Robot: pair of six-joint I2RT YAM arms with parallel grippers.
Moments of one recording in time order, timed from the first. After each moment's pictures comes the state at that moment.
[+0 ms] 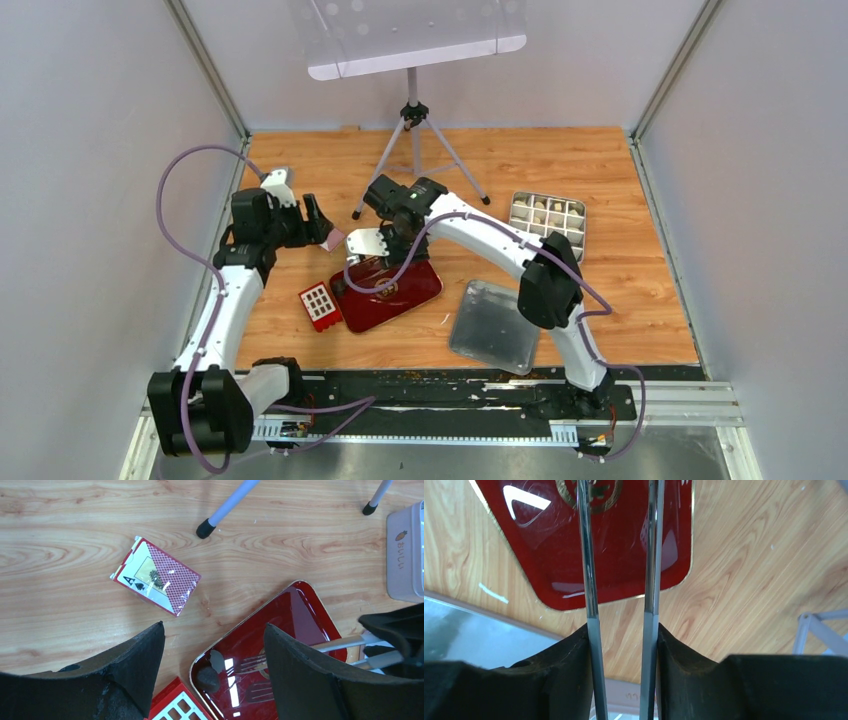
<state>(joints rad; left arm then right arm) 0.05 1.08 0.81 -0.32 0.34 -0.17 0.92 2.13 2.05 -1.19 -0.07 -1.00</state>
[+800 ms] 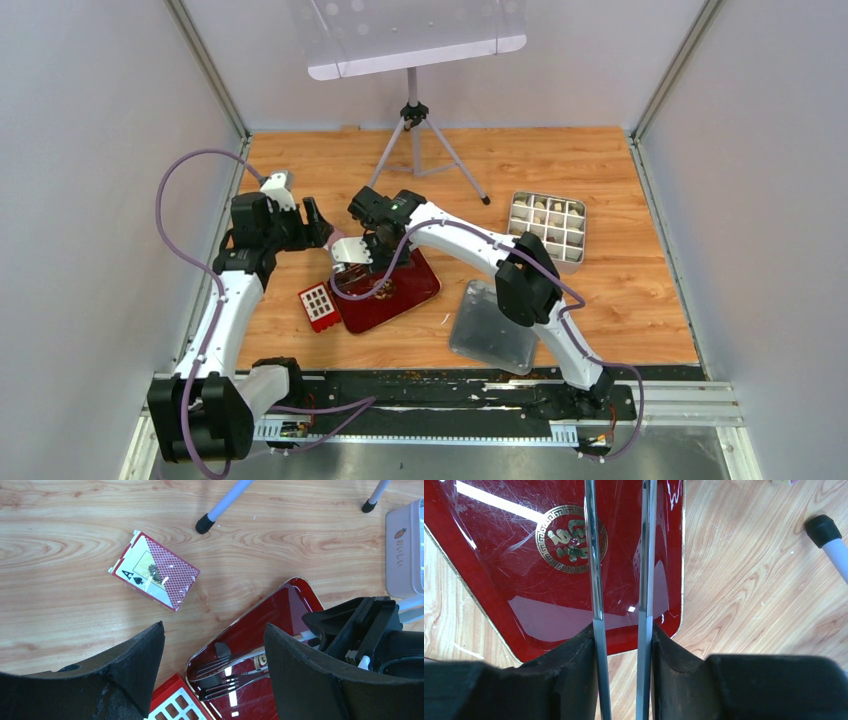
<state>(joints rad) 0.05 1.04 0.78 -0.32 0.34 -0.17 0.97 2.28 2.11 -1.06 -0.11 -1.01</state>
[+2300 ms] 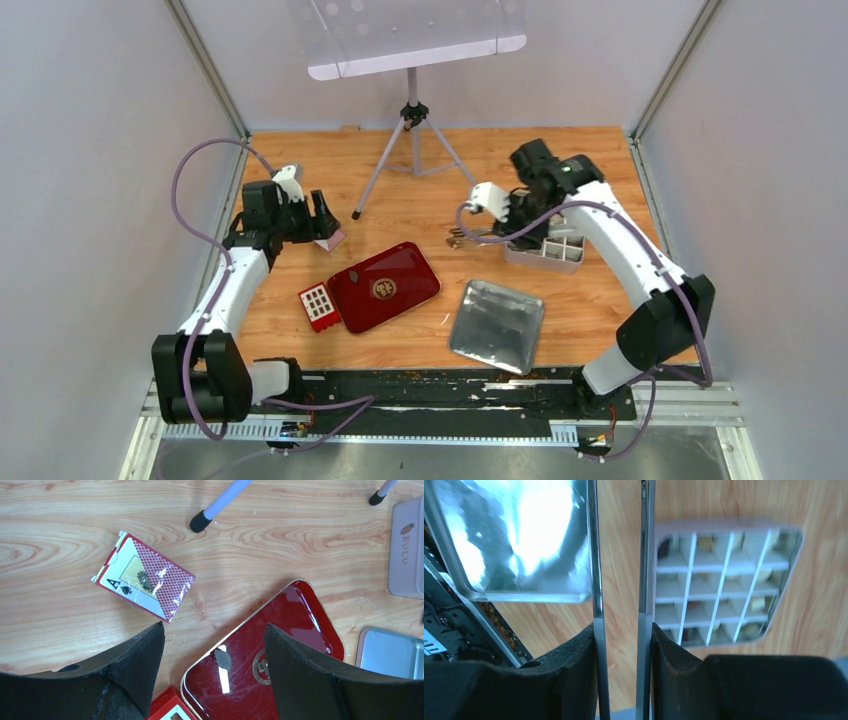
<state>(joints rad) 0.03 1.21 0.85 -0.29 0.36 -0.18 0.50 1.58 1.58 -1.27 -0.19 -0.91</state>
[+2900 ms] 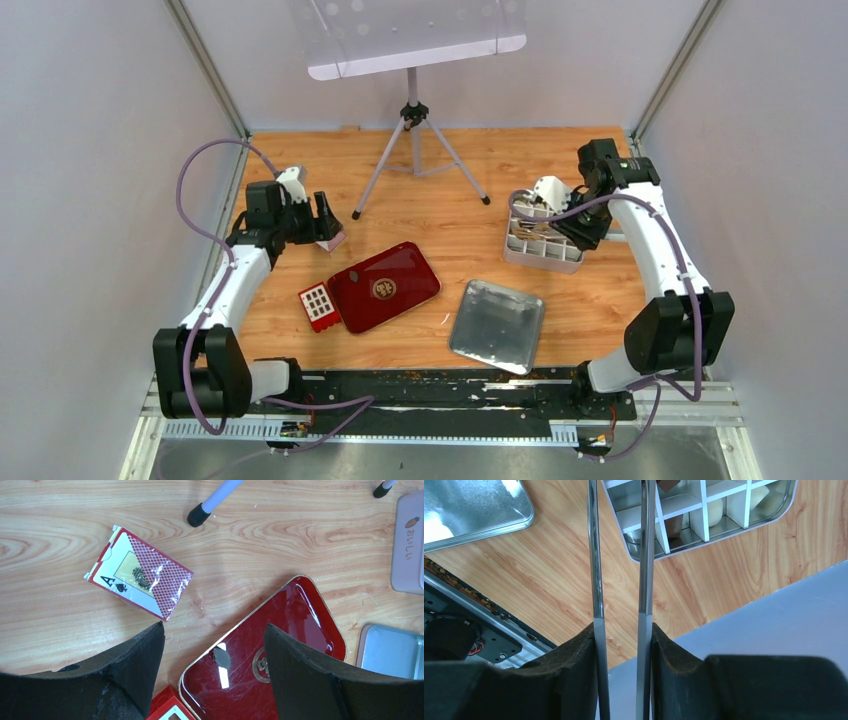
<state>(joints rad) 0.01 1.24 0.85 -0.30 0.36 -0.18 0.10 1.49 1.48 -1.30 -0.07 -0.99</state>
